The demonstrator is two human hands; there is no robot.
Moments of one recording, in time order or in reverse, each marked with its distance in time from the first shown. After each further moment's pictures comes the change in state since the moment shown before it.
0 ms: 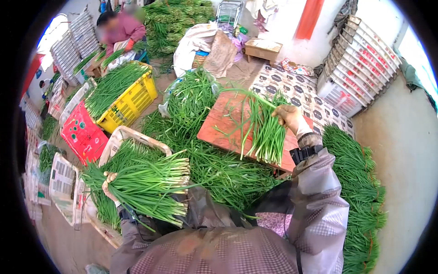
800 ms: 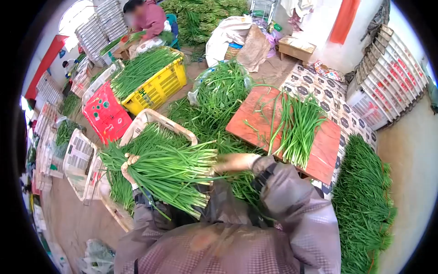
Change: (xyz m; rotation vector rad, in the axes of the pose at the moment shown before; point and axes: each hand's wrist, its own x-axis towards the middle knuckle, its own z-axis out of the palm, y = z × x) left_hand -0.002 0.001 -0.005 -0.032 0.004 -0.006; right_hand -0.038 0.001 0.255 -0.288 -1.074 0.016
